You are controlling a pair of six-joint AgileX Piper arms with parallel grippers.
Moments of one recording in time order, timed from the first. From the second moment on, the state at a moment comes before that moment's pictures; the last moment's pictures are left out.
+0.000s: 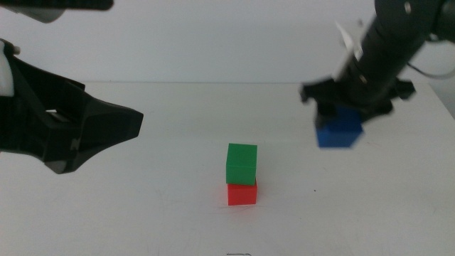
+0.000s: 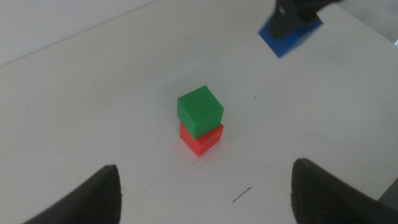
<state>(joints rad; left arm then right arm) -0.41 0.87 -1.11 -0.33 0.94 0.28 0.48 1.71 -1.58 -0.08 1.22 0.42</state>
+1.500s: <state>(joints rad) -0.41 0.87 -1.11 -0.33 0.94 0.28 0.70 2.05 -1.94 -0.05 1.24 0.62</state>
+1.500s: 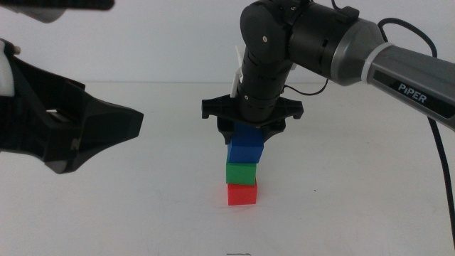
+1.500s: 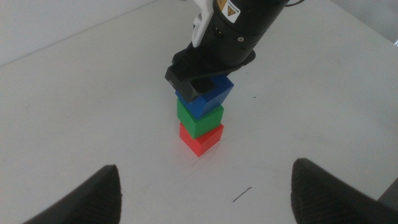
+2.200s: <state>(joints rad) -0.41 0.87 -1.11 -0.33 0.94 0.28 0.66 1.87 -1.93 -0.04 1.24 0.54</state>
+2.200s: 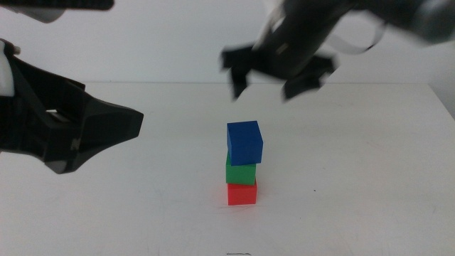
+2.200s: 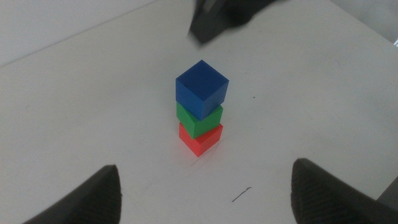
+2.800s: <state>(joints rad) -0.41 0.87 -1.11 -0.33 0.94 0.28 0.17 1.09 -1.11 0.00 0.71 0.17</state>
